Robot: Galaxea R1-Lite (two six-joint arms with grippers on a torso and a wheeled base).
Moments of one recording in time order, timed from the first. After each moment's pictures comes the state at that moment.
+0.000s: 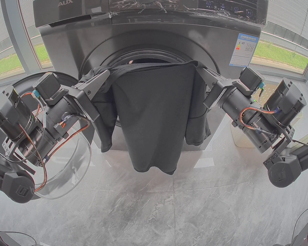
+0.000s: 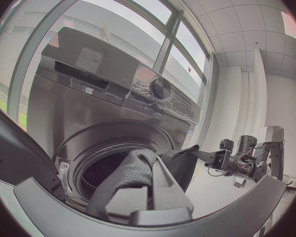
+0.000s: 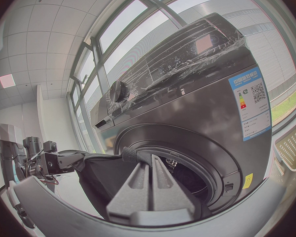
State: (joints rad) left arm -0.48 1.62 -0.63 -1.39 -0.16 -0.16; right arm 0.64 1.81 -0.85 -1.40 -0.02 0.13
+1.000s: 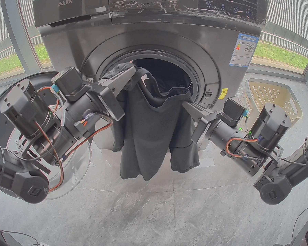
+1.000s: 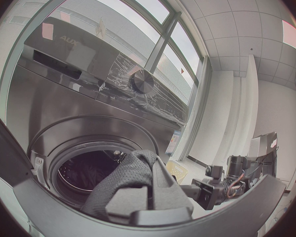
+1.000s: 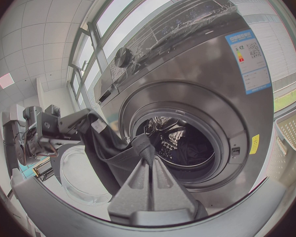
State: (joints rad) left arm -0.59 1.68 -0.72 -1.36 -0.15 -0.16; right arm 0.69 1.87 -0.72 -1.40 -0.02 0.14
